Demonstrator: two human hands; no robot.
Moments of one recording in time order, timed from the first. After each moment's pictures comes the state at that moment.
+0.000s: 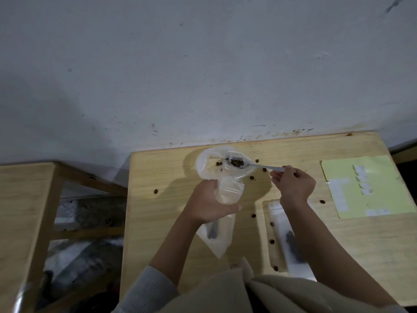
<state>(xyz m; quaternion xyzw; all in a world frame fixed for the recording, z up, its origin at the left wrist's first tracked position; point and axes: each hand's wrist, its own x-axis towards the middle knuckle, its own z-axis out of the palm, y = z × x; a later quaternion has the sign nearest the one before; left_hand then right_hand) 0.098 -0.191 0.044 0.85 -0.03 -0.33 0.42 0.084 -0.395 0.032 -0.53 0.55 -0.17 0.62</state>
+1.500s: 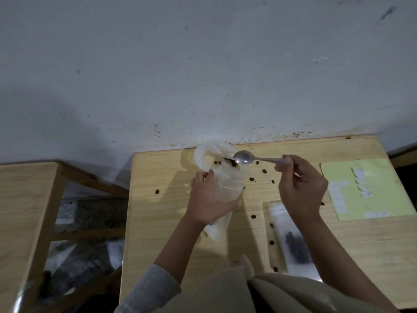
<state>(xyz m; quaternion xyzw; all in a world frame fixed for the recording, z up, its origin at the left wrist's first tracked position) 0.094 -0.195 0.047 0.91 -0.06 -0.22 0.36 0.058 -0.385 0.076 -0.83 0.13 -0.35 0.41</state>
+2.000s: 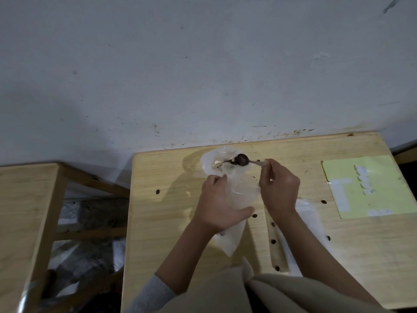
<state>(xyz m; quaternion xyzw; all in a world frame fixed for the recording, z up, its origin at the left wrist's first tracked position) 0.080 -0.209 0.067 0.89 -0.09 -0.25 0.38 0.074 -0.368 0.033 -0.90 0.16 -0.29 0.29</state>
